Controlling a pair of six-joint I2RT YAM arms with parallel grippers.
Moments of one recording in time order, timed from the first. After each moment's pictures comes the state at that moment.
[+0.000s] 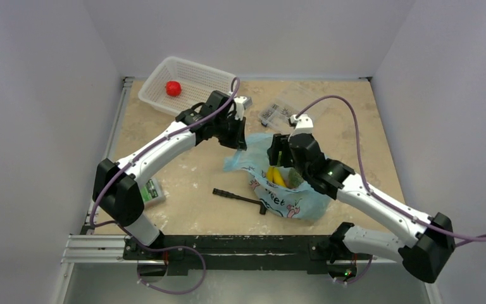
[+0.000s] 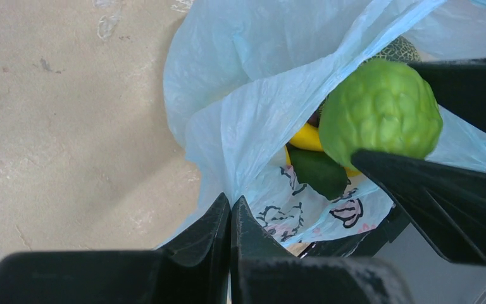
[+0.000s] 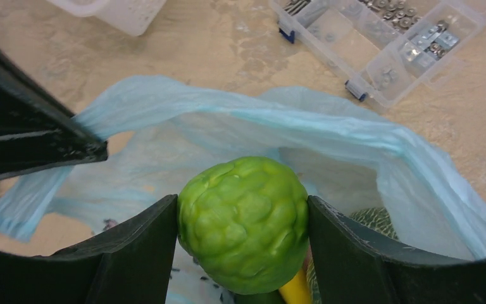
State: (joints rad) left arm -0.63 1.62 1.43 -0.66 0.28 -0.33; right arm 0.76 1.11 0.85 -0.29 0.43 0.46
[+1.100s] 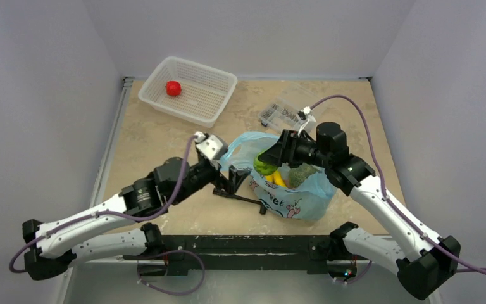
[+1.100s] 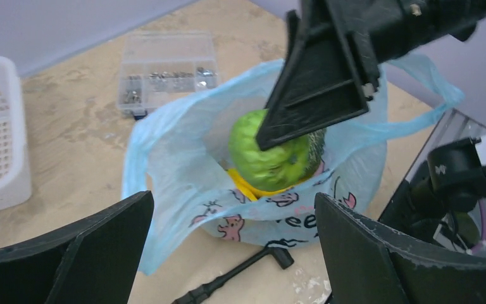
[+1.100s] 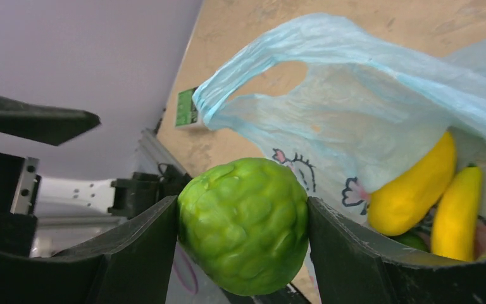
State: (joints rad) left arm -1.05 0.82 0.89 -0.18 -0.24 -0.15; right arm 0.56 0.97 0.92 -0.35 -0.35 0.65
